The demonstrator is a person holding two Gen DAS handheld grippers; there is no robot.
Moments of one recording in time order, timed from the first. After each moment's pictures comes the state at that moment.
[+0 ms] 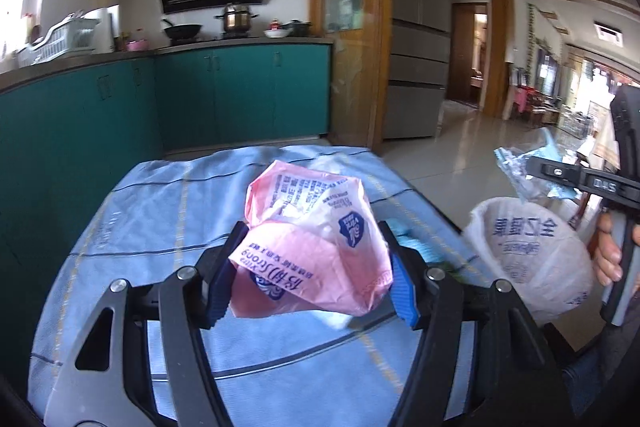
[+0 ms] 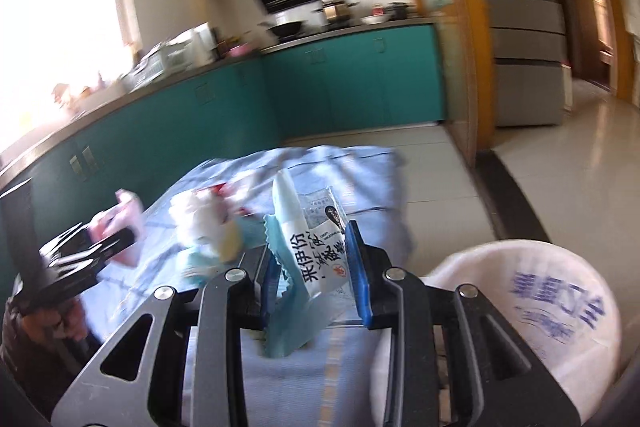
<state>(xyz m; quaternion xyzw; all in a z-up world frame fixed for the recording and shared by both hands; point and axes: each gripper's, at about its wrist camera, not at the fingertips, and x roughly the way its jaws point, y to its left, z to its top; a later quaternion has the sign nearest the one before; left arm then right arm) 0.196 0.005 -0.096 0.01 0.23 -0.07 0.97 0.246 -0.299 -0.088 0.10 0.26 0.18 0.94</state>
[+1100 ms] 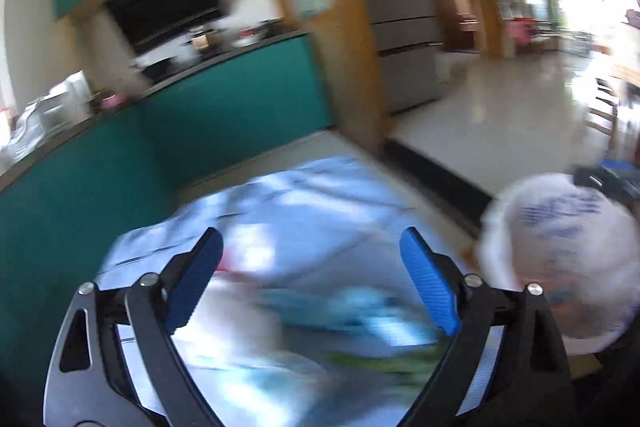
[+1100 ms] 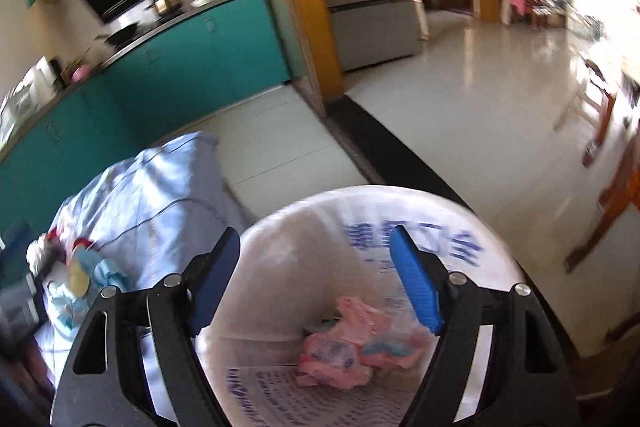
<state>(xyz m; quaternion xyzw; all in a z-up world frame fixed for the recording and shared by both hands) 0.300 -0.092 -0.086 0.15 0.24 -0.02 0.96 0.287 -0.355 -0.126 0.13 0.36 -0.01 0.92</state>
